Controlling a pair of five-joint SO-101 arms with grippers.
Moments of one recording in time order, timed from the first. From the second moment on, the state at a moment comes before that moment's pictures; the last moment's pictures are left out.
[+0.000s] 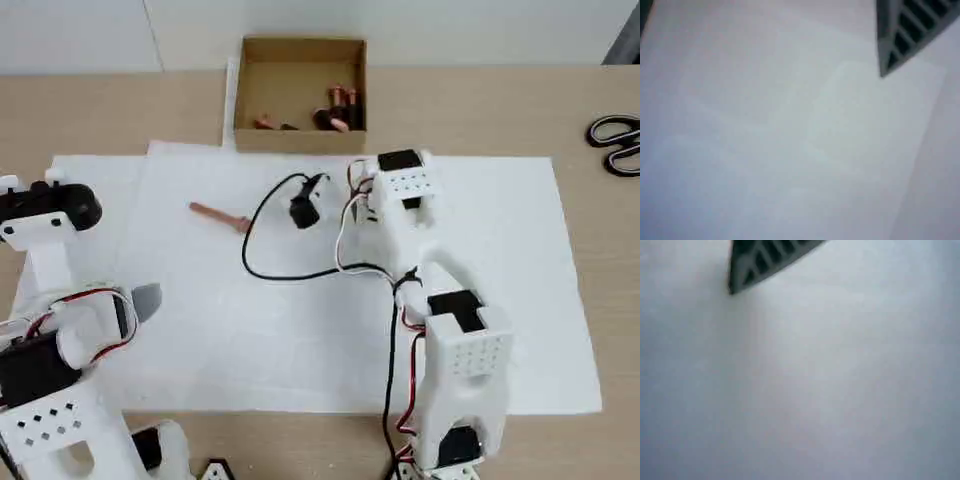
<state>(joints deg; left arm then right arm) -25.8 -54.3 32.0 94.5 -3.9 -14.4 30.1 -12.2 84.5 55.9</state>
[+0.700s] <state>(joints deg) -25.8 -54.3 32.0 94.5 -3.9 -11.3 30.2 -13.6 84.0 56.0</state>
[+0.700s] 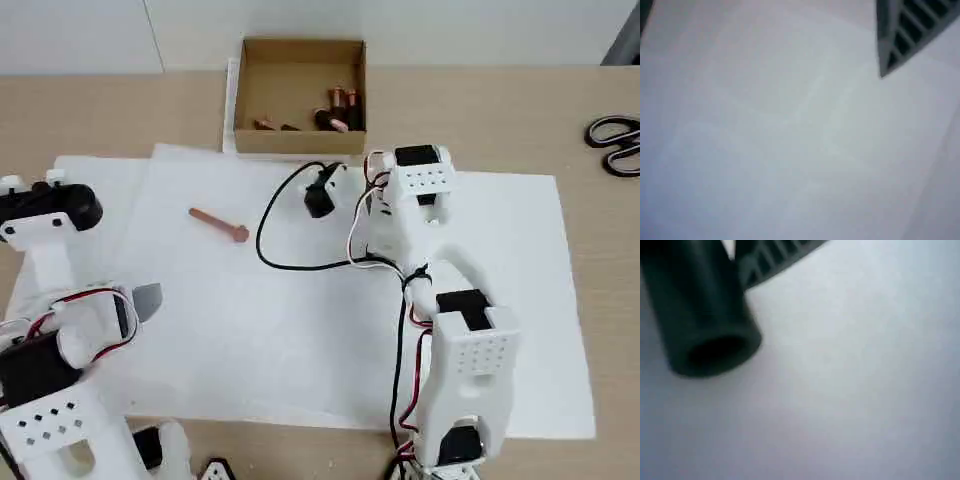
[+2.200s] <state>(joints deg) -25.8 -54.3 32.0 94.5 -3.9 -17.8 30.3 -13.2 95.7 34.9</state>
